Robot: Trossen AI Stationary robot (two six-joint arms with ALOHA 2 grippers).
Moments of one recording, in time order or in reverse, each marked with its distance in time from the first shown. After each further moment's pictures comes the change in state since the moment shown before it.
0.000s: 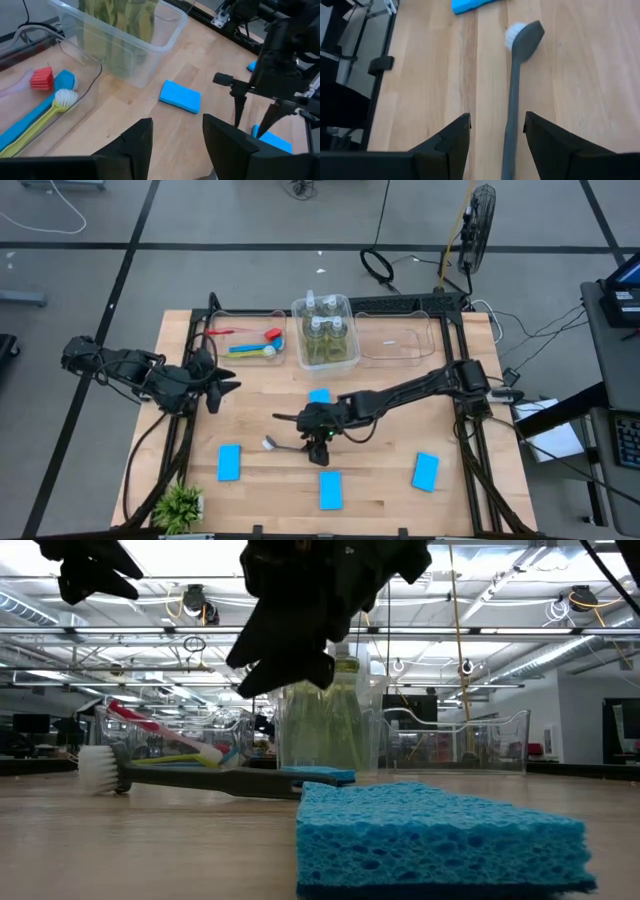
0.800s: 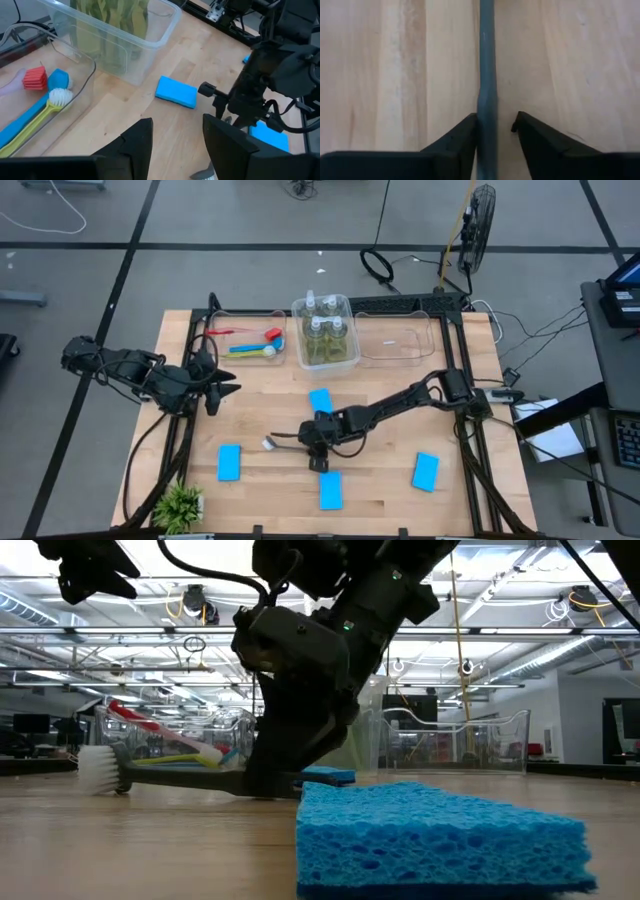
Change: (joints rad) left arm 0.000 0.000 0.000 0.000 0.033 0.026; right arm 0.040 0.152 0.000 -0.065 0.170 0.001
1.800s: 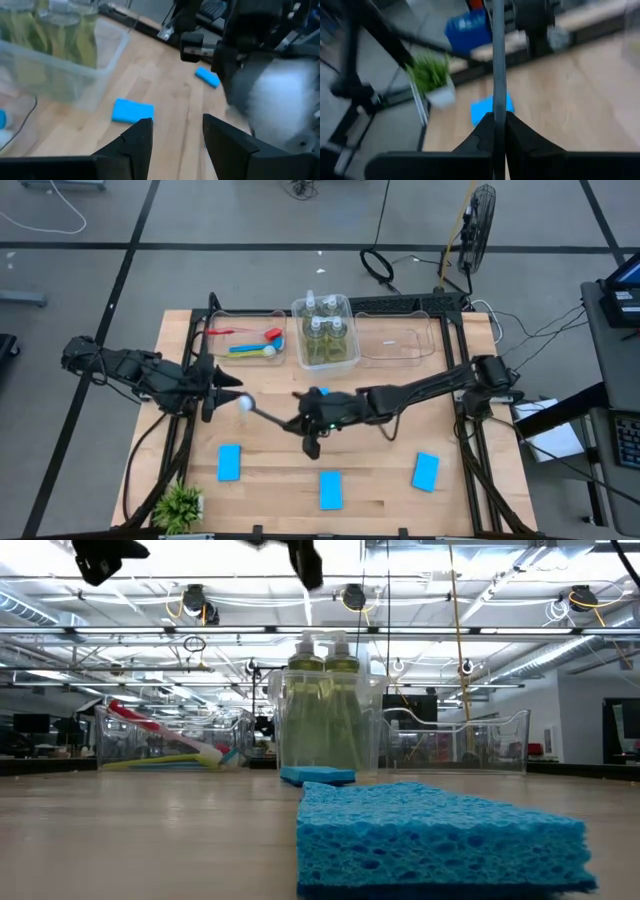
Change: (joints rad) left arm 0.000 0.001 0.001 0.220 0.131 0.146; right arm -0.002 -0.325 -0.002 0.321 0.084 0.093
